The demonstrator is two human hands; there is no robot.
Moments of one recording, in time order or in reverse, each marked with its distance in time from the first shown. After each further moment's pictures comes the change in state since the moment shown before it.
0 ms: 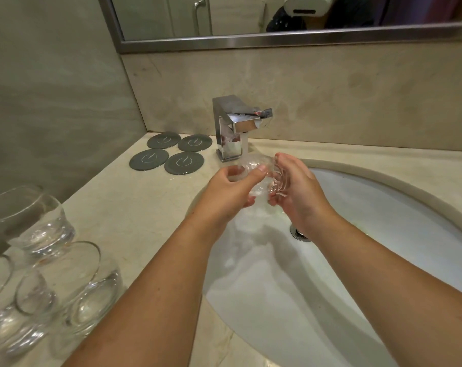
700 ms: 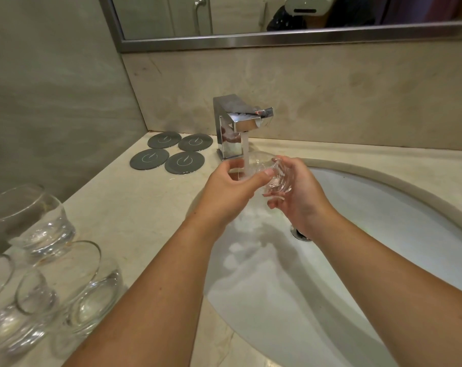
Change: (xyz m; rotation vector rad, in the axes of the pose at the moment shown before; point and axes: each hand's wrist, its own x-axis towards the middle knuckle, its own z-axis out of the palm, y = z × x) left_hand -0.002 0.000 0.000 0.124 0.033 0.102; right_hand -0.007 -0.007 0.001 -0.003 -0.073 0.103
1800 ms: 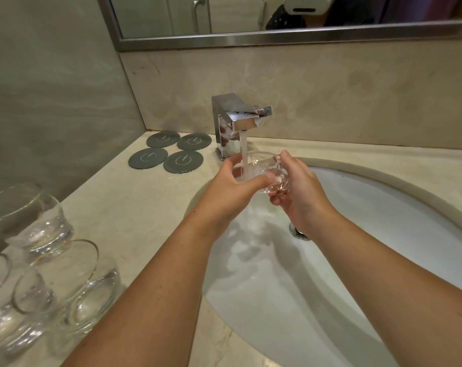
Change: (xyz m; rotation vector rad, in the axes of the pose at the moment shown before) left_hand 0.002 0.002 0.005 -0.091 -0.102 -0.003; right_hand 0.005 0.004 -0.001 0.010 0.085 -0.052
